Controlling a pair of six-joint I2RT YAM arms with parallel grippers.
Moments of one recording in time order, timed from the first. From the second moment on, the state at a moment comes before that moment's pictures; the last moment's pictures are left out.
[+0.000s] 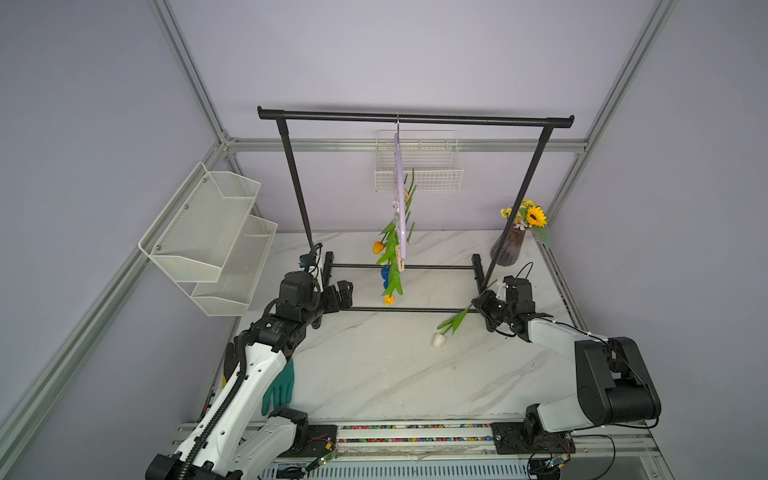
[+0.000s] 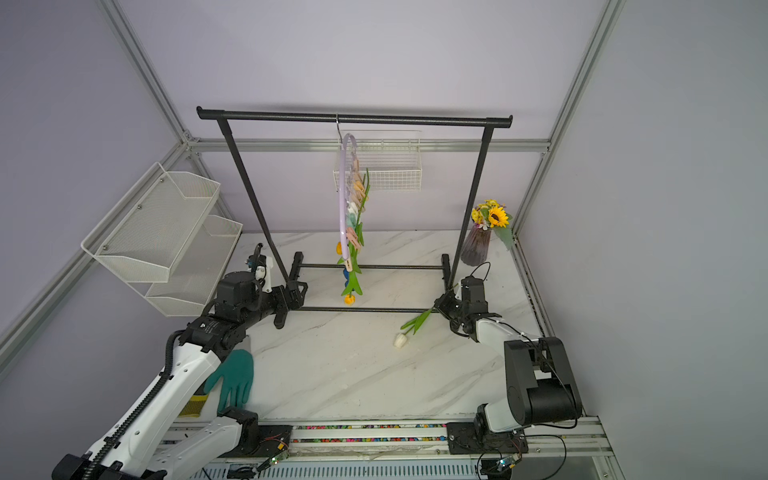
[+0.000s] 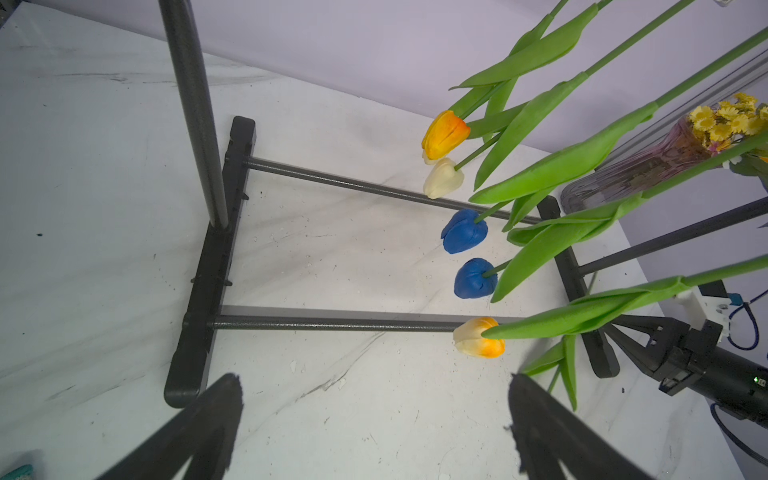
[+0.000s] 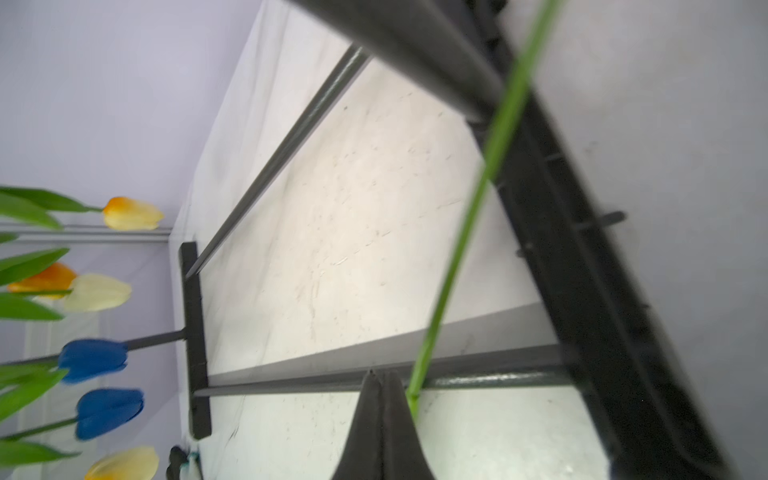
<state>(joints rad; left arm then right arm) -0.24 0.98 0.90 -0.48 0.05 -0.41 0.07 1.47 0.62 0.17 -0.40 0.81</state>
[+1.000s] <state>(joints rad) -0.24 1.04 0.90 -0.42 0.21 -0.41 0.07 1.58 0.76 -0.02 -0.20 0.93</state>
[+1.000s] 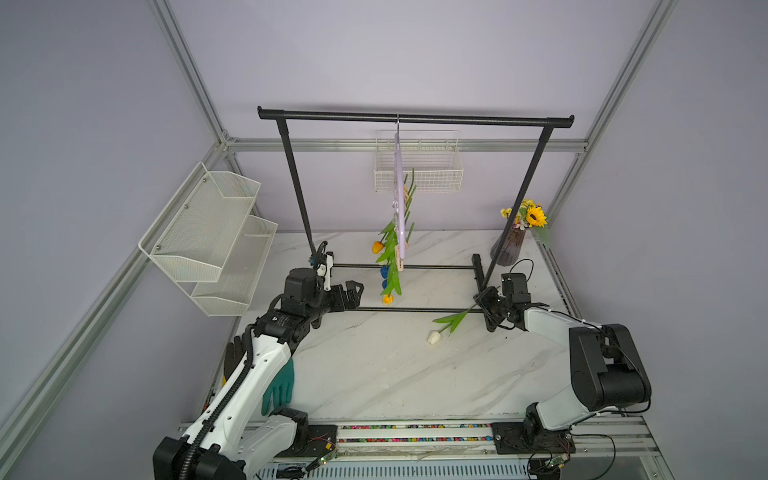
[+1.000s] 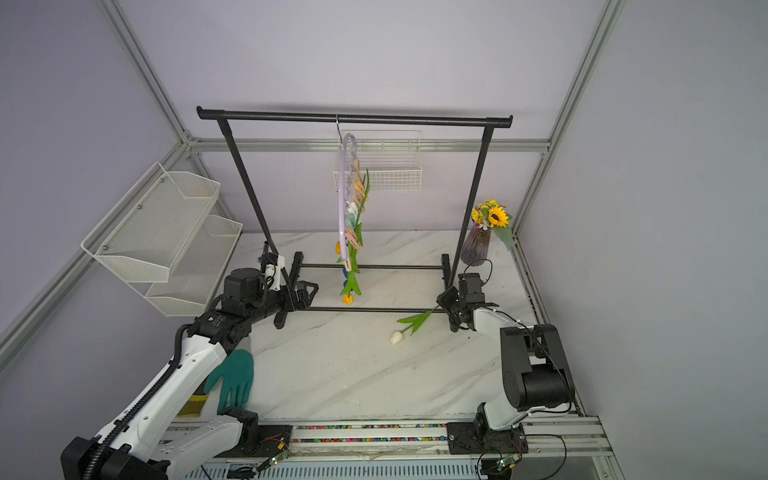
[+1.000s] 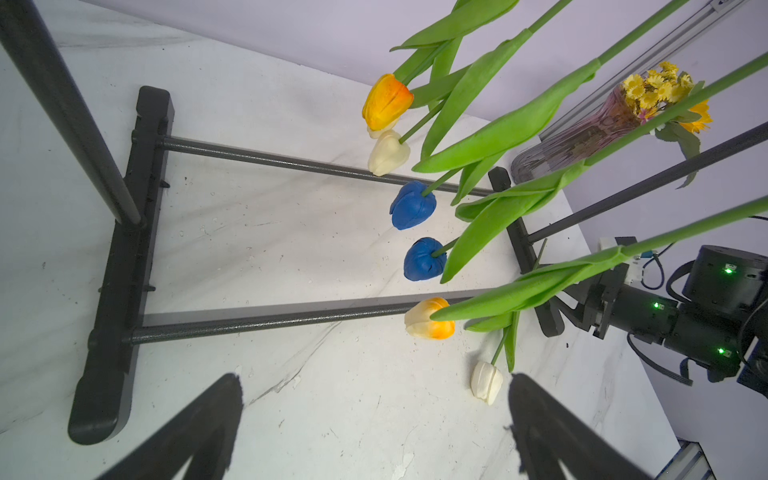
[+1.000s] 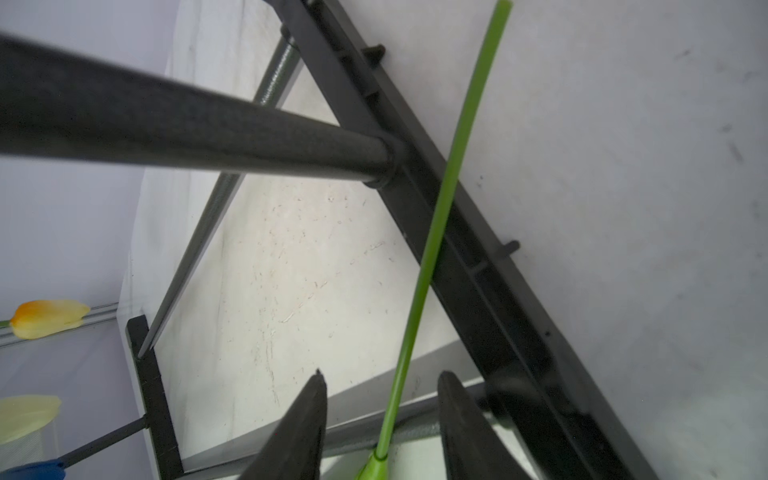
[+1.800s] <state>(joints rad) -0.24 1.02 0.87 -0.42 0.20 -0.41 0.10 1.61 0.78 0.01 -0.15 0.97</state>
